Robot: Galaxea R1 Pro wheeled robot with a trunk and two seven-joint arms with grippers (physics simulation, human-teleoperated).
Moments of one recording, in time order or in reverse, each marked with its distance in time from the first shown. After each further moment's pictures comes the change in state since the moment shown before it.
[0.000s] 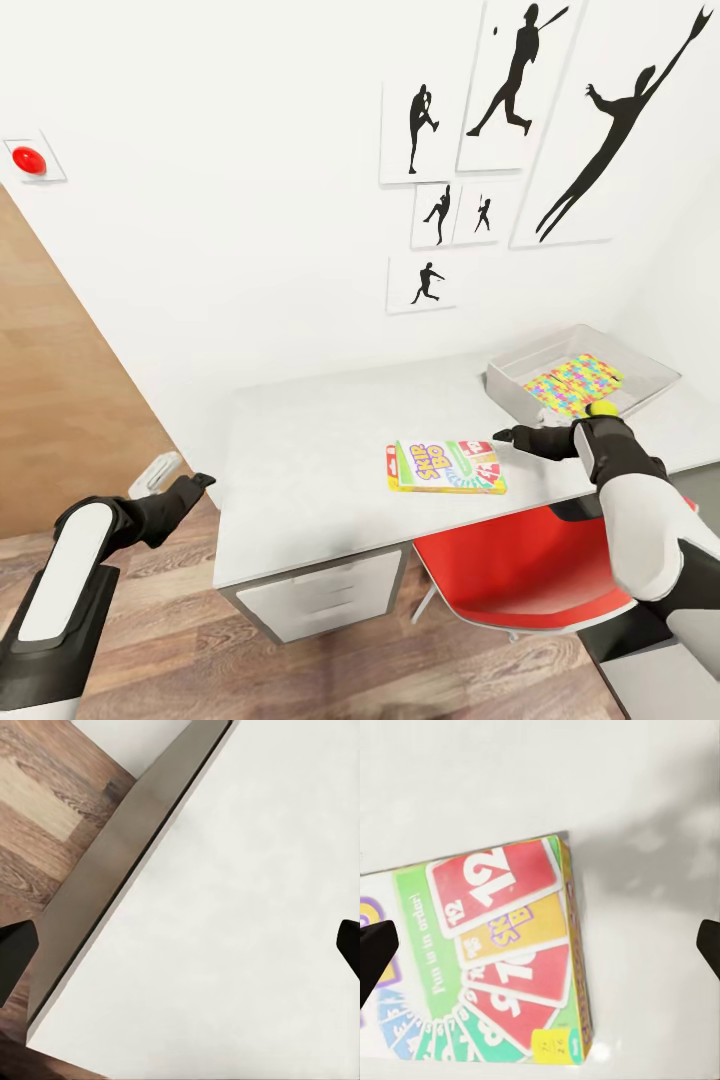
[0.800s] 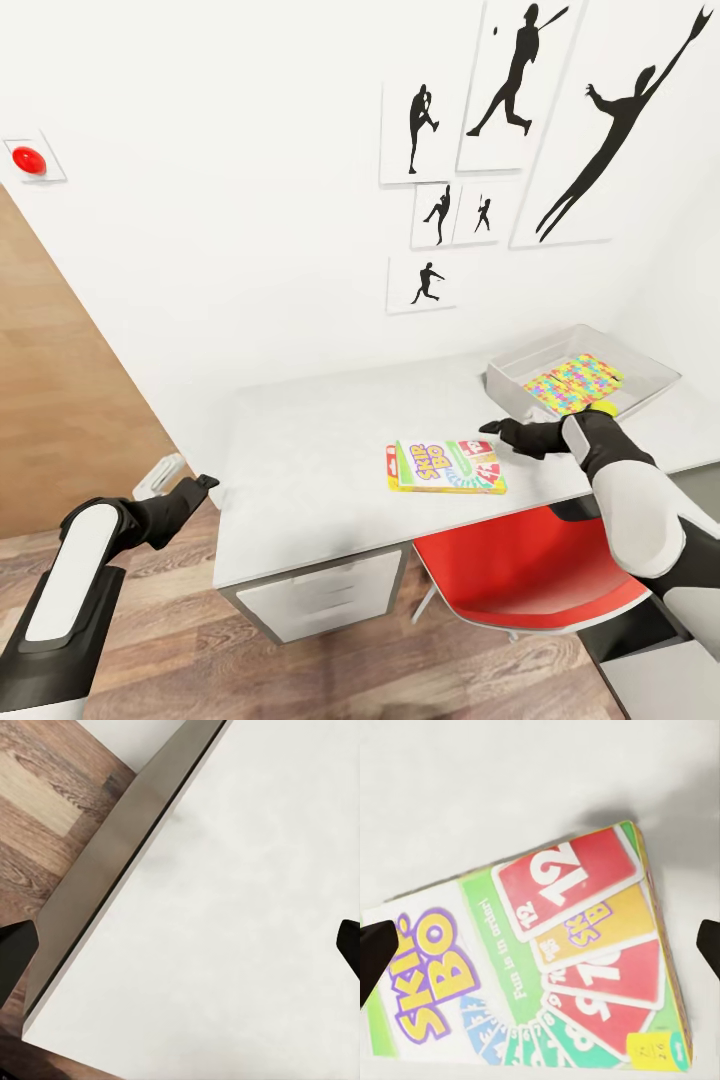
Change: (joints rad) left arm 0.001 -0.017 0.001 0.008 -0.015 0.005 -0.005; right arm -0.065 0.001 -0.018 0.131 -0.173 0.040 -0.092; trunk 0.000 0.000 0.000
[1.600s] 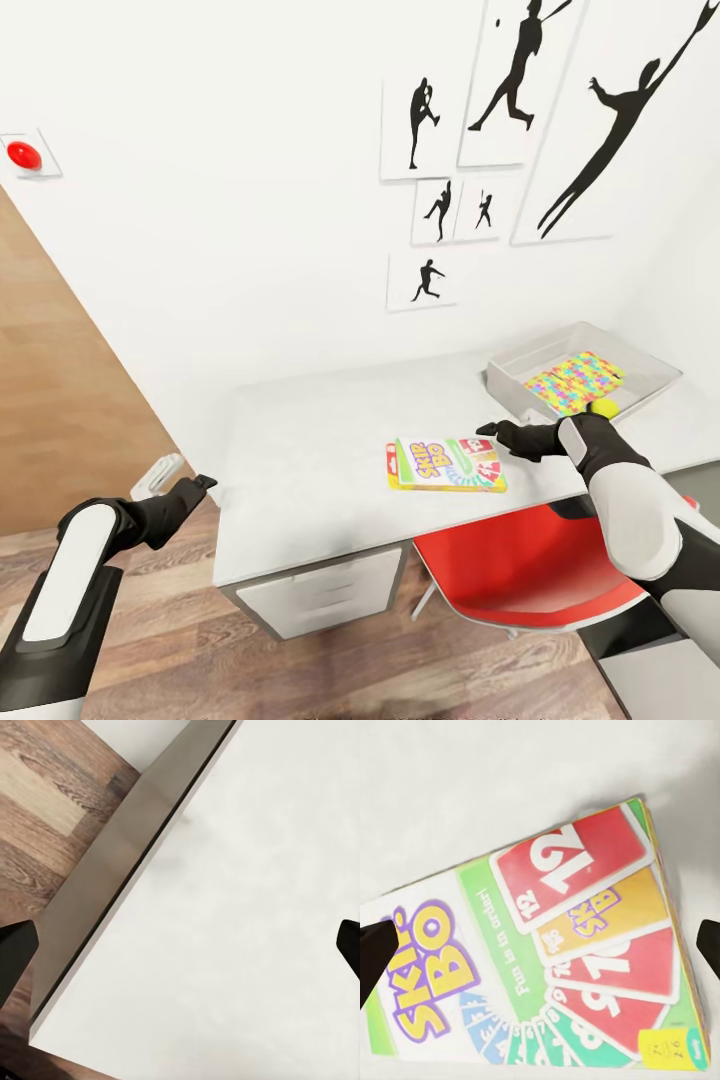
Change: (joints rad) left arm 0.001 0.006 0.006 0.002 -0.001 0.000 -0.005; right arm 0.008 0.008 0.002 0.005 -0.030 0.001 -0.017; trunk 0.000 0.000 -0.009
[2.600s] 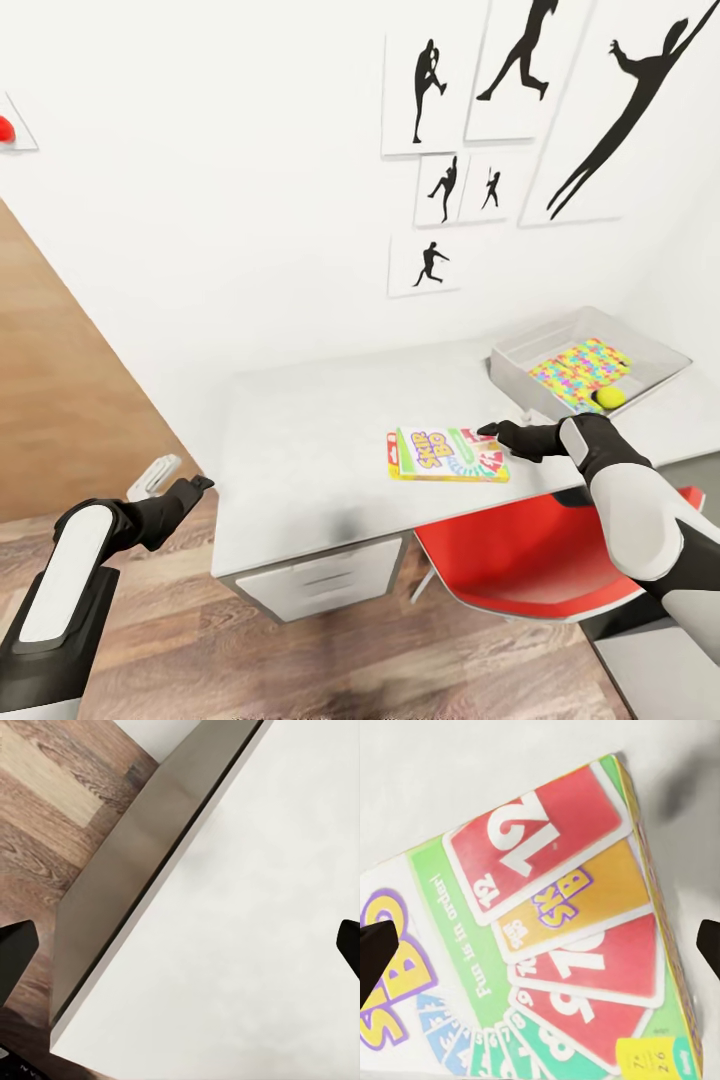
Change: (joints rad) left arm 0.002 0.007 0.007 0.002 0.002 -0.002 0.002; right arm 0.001 -0.003 -0.003 -0.001 -0.001 0.001 0.001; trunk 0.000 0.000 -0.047
